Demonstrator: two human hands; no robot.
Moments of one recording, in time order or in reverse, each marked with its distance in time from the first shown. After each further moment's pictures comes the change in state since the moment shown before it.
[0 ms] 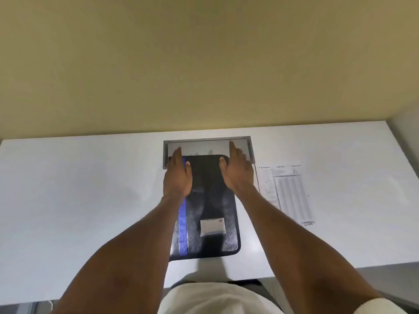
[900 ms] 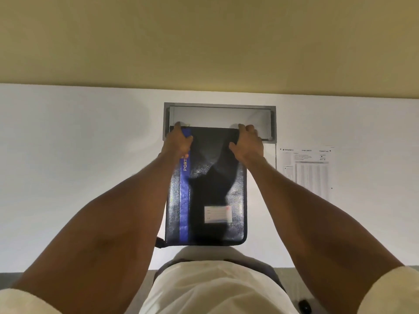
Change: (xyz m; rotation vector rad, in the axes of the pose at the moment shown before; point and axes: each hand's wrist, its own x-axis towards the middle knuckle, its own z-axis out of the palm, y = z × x) left_hand 0.103 -0.051 0.032 -0.079 -0.358 -0.377; right_hand 0.090 0.023 0.087 -0.108 -0.320 0.055
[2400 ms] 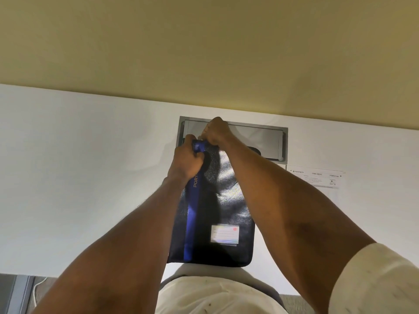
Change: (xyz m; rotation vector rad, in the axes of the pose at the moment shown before) left_hand -0.035 -0.001 -0.015 -0.110 0.122 0.157; right_hand 0.064 -0.141 -0.019 0.298 -0.284 -0.067
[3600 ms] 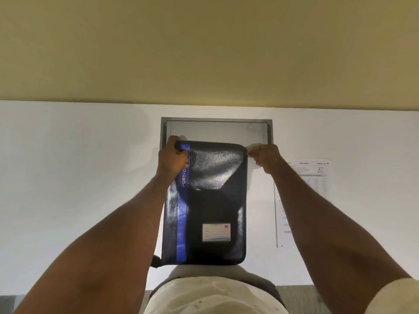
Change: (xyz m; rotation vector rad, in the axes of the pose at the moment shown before) left_hand 0.022 -0.013 0.017 -0.149 0.020 -0.047; right_hand -0.057 0.191 -0.052 0.851 0.173 0.419
